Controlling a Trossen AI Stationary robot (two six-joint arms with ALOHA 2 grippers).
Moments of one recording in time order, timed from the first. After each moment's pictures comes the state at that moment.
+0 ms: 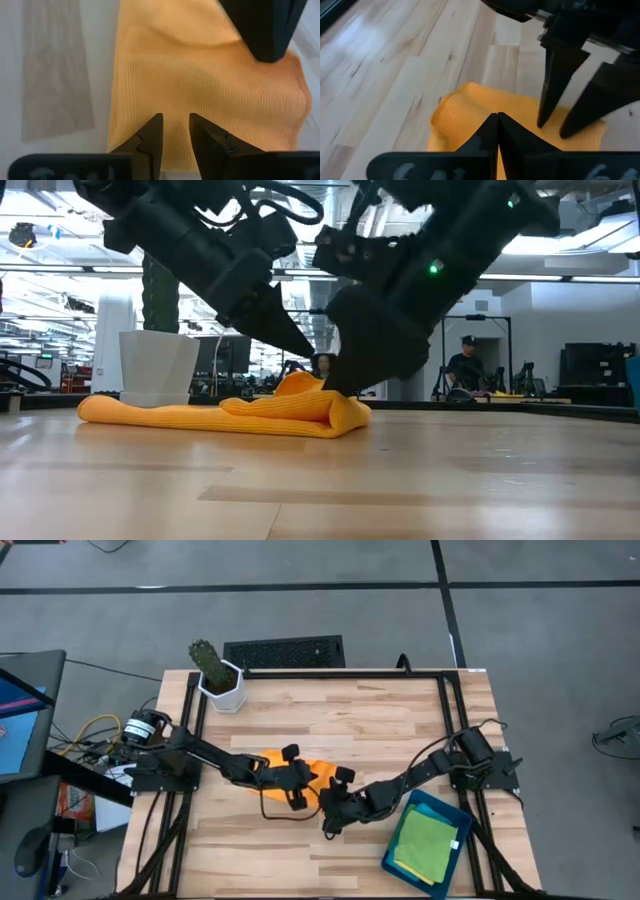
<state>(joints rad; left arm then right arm) -0.23 1.69 0.80 0.23 -0.40 -0.16 0.40 2.03 1.21 -0.19 0.55 0.35</state>
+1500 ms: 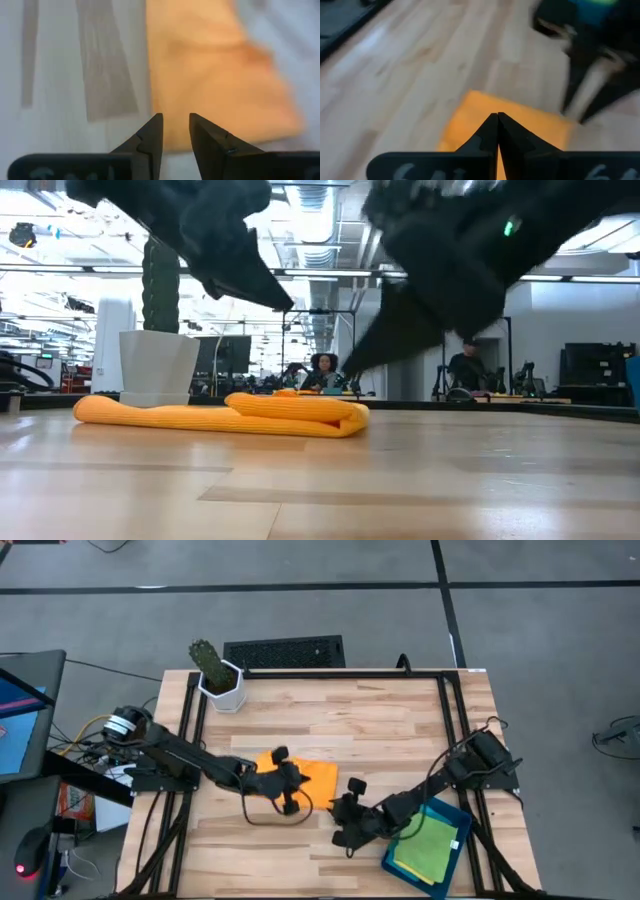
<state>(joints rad) -0.29 1.51 0.80 0.06 -0.49 -0.28 0.51 1.97 1.10 -0.07 0.64 0.45</state>
